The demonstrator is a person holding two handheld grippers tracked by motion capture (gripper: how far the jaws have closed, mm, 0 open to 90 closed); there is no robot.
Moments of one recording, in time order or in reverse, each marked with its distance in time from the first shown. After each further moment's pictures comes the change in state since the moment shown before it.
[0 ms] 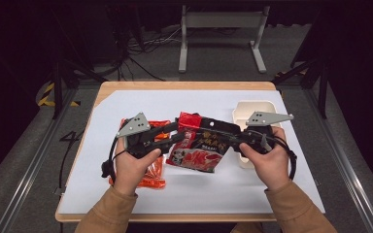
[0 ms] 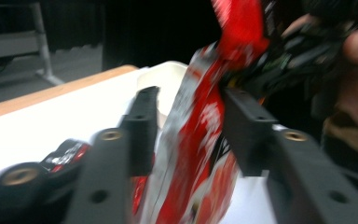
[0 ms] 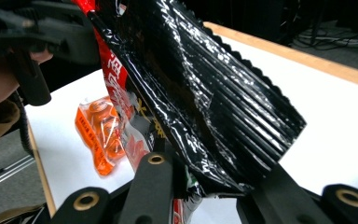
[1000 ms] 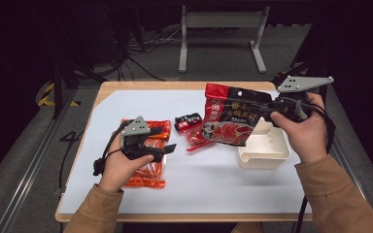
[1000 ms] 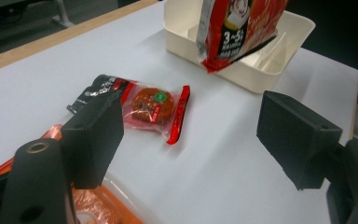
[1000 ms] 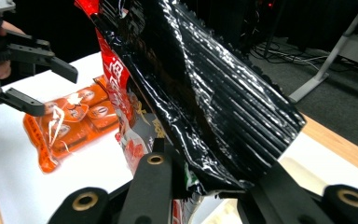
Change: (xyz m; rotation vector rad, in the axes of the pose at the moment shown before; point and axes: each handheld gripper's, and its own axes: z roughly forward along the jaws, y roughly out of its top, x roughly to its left) left arm 0.024 -0.019 -0.008 0.248 0.074 0.049; right arm -0.050 0.060 -0.059 0.040 -0.126 -0.120
